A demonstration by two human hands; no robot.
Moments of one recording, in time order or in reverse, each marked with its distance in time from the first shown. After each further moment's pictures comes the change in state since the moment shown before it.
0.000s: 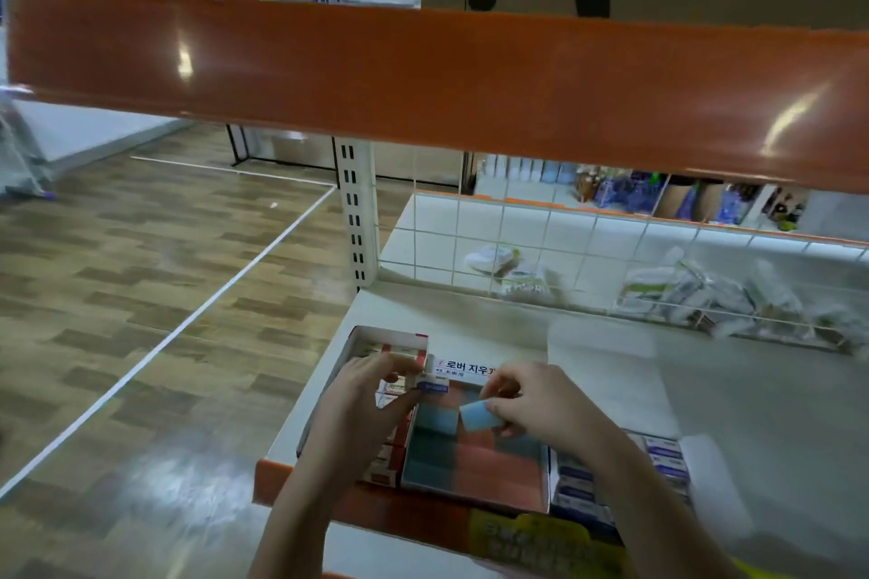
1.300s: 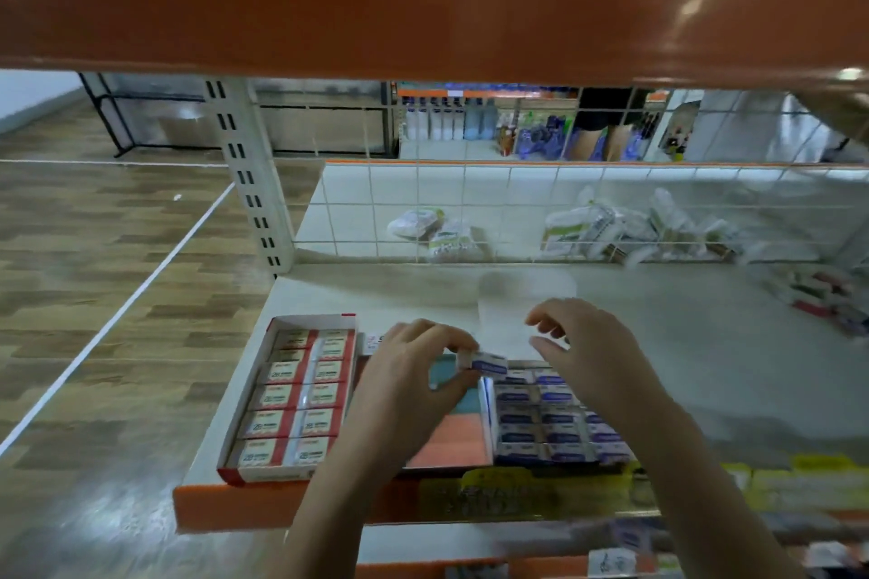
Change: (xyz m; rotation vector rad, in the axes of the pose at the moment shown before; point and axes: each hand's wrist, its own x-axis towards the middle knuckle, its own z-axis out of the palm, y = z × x) left_hand 0.015 0.083 0.036 -0.058 -0.218 0.242; right_hand -0.042 0.054 -0.046 -0.369 0.482 -0.024
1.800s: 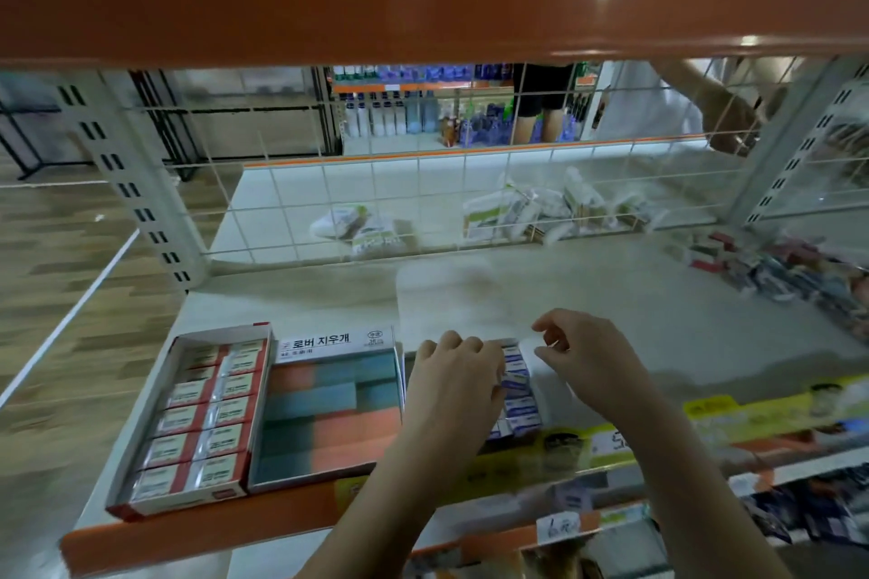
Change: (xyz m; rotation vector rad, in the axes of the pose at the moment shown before) left_hand 0.027 0.074 0.088 0.383 -0.300 0.103; right_hand -0.035 0.073 -0.022 -0.005 -0.033 0.253
